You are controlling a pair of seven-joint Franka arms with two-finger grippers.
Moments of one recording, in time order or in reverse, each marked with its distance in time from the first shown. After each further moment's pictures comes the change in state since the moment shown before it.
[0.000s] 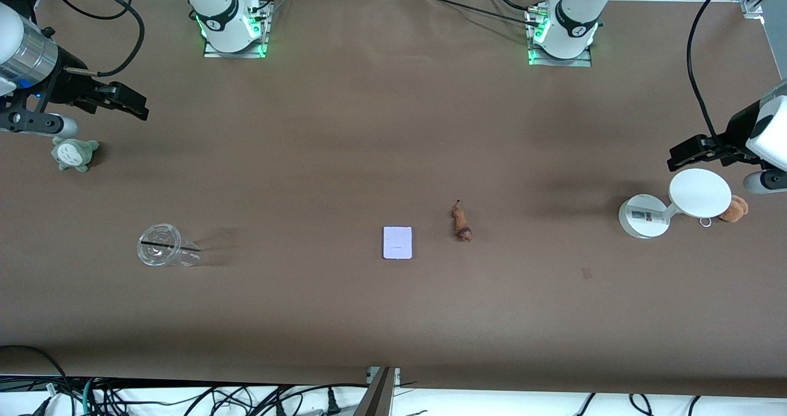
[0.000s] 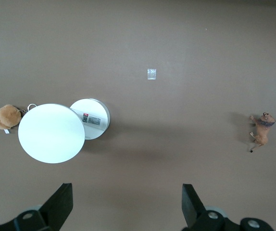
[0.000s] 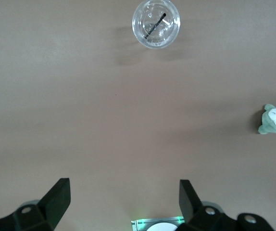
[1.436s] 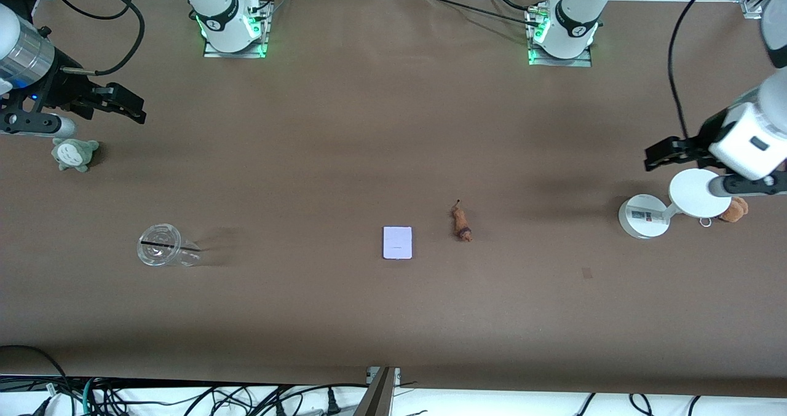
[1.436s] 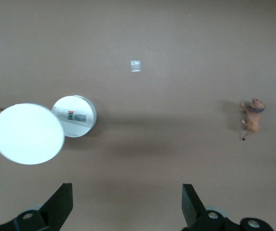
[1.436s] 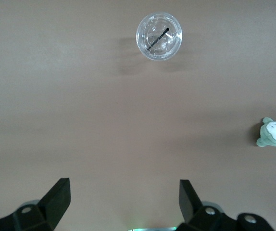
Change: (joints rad) left arm -0.068 0.035 -0.019 0.014 -0.002 -0.023 -0.003; right arm 0.000 0.000 0.000 0.002 -0.006 0.037 -0.024
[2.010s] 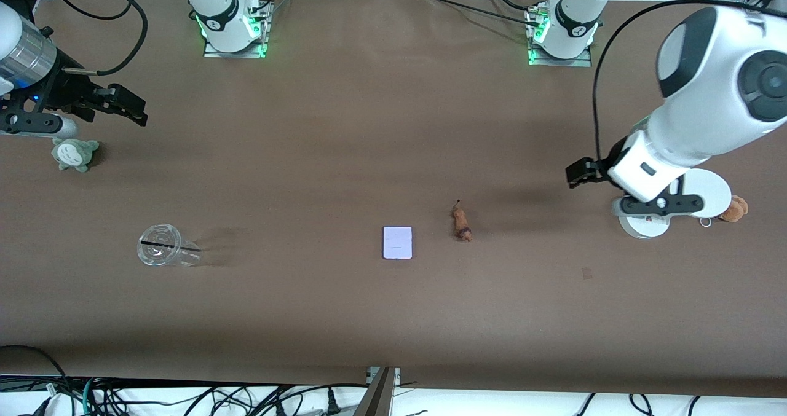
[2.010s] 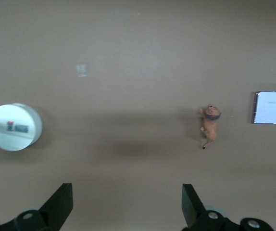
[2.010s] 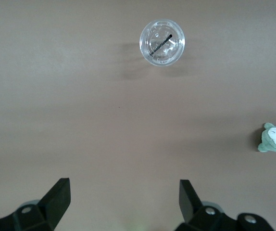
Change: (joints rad) left arm -0.152 0.099 -0.004 0.003 -0.046 0.125 -0.146; right arm 0.000 0.000 0.008 0.000 0.000 0.019 0.000
